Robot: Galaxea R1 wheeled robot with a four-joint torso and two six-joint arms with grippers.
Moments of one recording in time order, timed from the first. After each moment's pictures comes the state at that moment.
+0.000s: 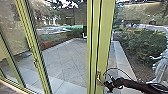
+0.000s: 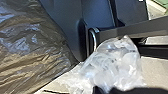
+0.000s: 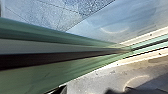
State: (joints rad) left arm 1.55 3.04 -2.72 -0.35 0.09 0.37; right arm -0.55 2.81 -2.25 -0.03 -0.55 1.08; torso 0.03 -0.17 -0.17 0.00
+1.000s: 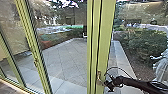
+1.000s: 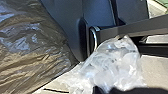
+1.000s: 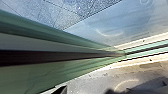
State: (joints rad) left arm 1.56 3.04 -2.72 -0.35 0.09 0.37; right arm -0.51 2.80 -2.26 -0.05 -0.61 1.06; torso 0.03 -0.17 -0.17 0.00
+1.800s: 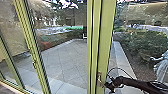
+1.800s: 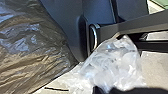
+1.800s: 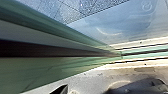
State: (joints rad) left arm 1.56 3.03 -2.72 -0.35 0.10 0.37; right arm -0.51 2.80 -2.26 -0.06 -0.68 1.01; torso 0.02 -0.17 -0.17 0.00
